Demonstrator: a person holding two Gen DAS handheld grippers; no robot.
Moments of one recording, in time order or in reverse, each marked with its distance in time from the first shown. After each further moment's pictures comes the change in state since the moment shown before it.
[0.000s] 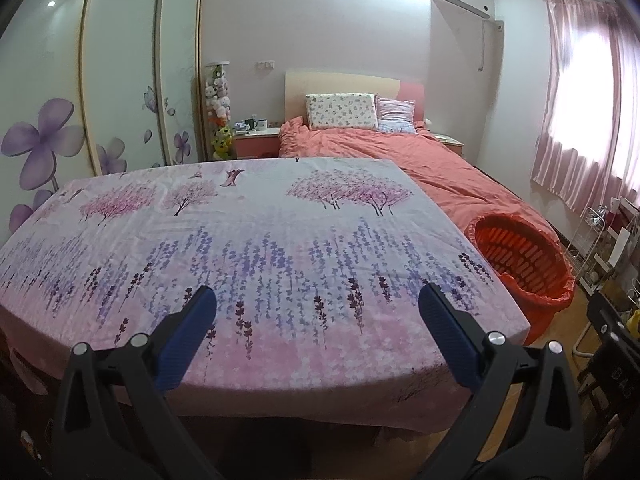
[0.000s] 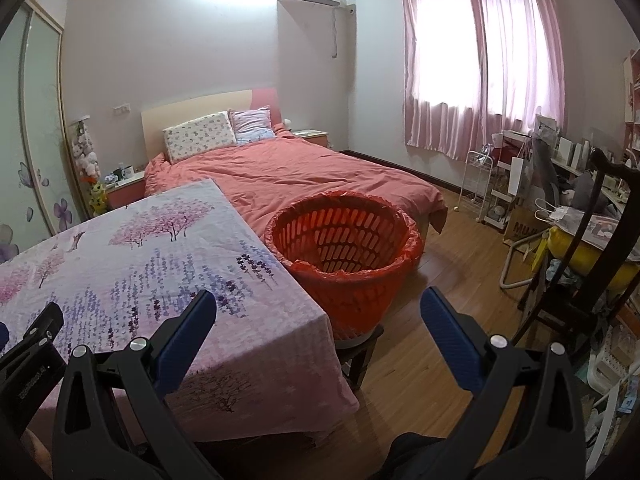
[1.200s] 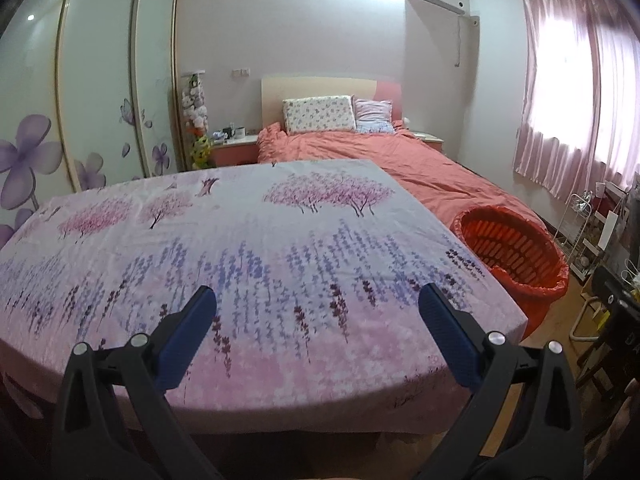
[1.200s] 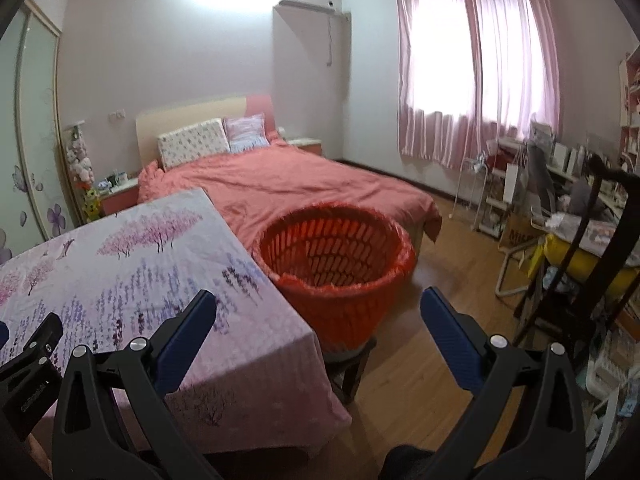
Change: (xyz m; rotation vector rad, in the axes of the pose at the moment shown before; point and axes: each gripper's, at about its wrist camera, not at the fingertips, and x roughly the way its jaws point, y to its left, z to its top) left arm 0.016 -0.010 -0.002 0.064 -0.019 -0.062; right arm 0.019 -0.015 0.013 0.006 -0.020 -0.023
